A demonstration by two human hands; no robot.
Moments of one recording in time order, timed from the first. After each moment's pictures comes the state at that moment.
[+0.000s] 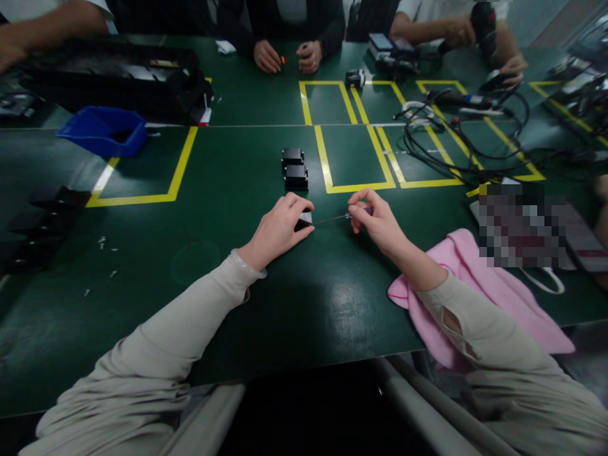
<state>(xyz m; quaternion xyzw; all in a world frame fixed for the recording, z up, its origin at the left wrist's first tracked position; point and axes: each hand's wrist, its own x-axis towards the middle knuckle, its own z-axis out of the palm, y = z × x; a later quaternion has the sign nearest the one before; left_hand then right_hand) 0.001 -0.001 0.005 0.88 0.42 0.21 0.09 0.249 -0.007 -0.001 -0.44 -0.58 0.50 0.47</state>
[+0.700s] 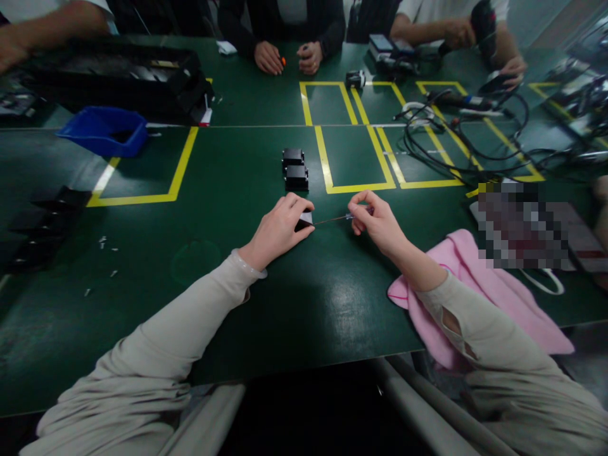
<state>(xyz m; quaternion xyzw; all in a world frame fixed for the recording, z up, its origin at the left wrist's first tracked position) 0.001 -0.001 0.005 0.88 0.42 0.21 0.08 0.248 -0.008 0.001 -0.44 -0.57 0.50 0.48</state>
